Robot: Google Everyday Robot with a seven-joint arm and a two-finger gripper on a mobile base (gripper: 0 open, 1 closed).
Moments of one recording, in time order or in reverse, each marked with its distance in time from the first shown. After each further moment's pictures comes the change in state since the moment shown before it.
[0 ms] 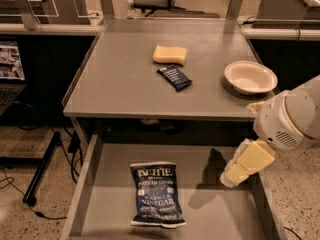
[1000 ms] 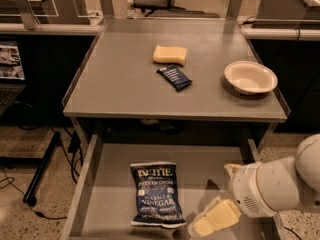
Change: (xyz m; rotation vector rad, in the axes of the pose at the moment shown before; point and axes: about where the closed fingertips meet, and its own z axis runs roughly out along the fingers) arm 0.045 0.087 0.102 -0.149 -0.113 0.240
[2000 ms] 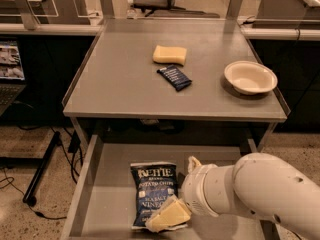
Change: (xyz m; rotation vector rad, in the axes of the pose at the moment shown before) arm -0.058 0.029 0.067 0.104 -0.096 -0.122
